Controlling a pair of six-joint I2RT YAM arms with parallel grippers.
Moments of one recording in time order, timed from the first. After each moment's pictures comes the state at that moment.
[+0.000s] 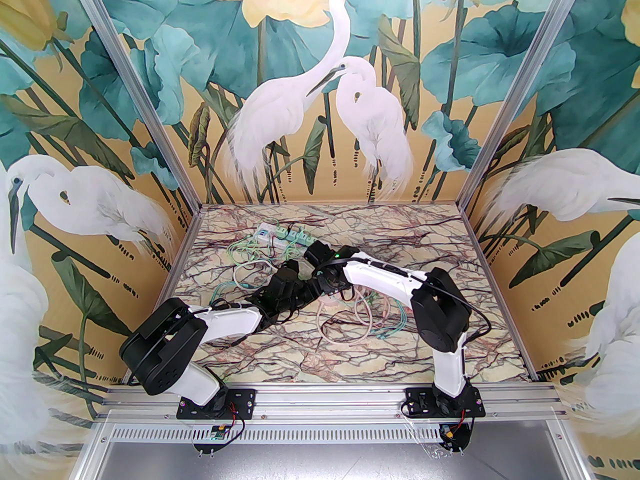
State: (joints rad) left arm -0.67 1.56 0.61 0.34 0.15 -1.11; right arm 0.82 1.94 1.50 -0.86 0.21 0.40
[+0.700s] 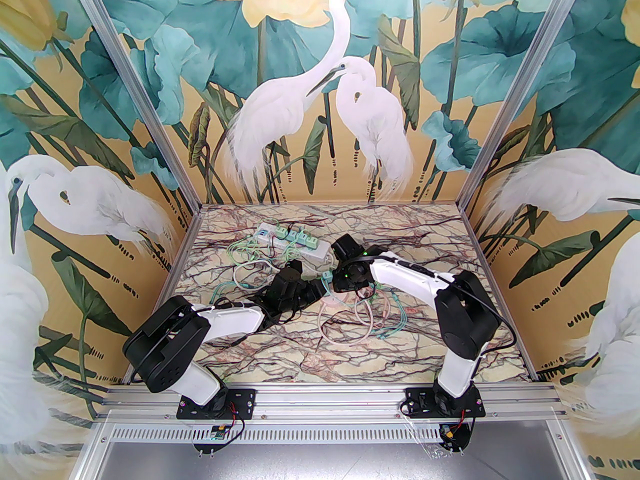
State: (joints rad) left arm -0.68 1.57 0.62 0.34 0.16 -1.10; right arm 0.70 1.81 1.32 -0.72 -0.04 0.43
